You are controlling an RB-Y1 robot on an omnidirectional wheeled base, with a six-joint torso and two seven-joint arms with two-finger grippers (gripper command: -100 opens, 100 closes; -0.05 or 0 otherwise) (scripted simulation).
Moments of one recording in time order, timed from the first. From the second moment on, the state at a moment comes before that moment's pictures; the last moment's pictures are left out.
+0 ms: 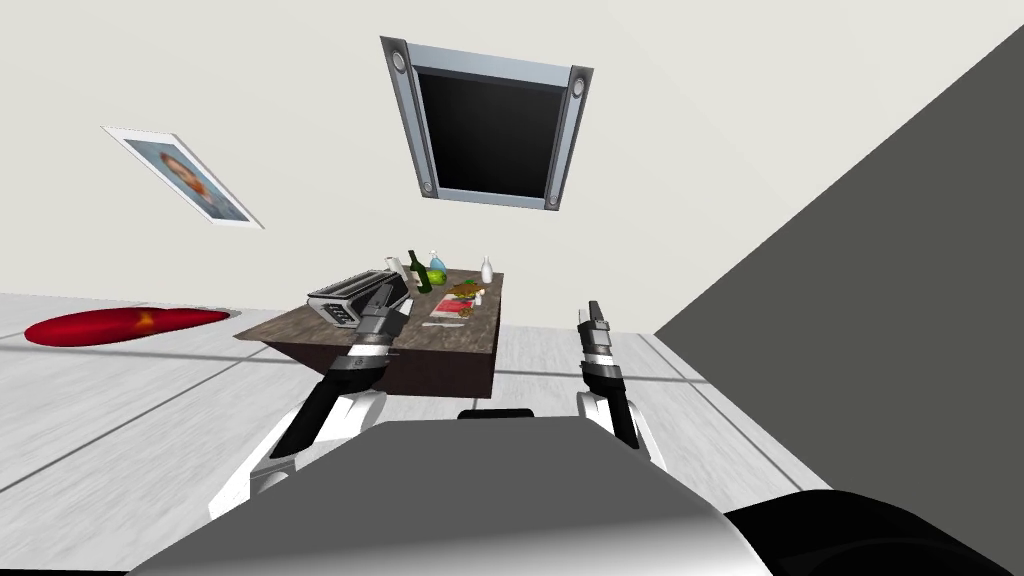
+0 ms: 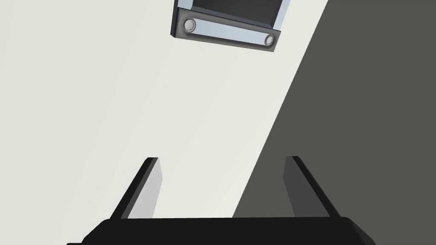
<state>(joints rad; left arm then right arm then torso) 0.48 0.27 0.10 -2.24 0.13 -0.29 0.10 0.52 -0.04 -0.05 -2.22 0.09 -0.39 0.00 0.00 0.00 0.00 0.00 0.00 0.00</state>
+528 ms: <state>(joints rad) 0.47 0.33 0.16 -2.21 0.18 -0.13 0.14 0.52 -0.04 -0.05 -2.22 0.09 -0.39 0.00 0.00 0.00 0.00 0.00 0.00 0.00</state>
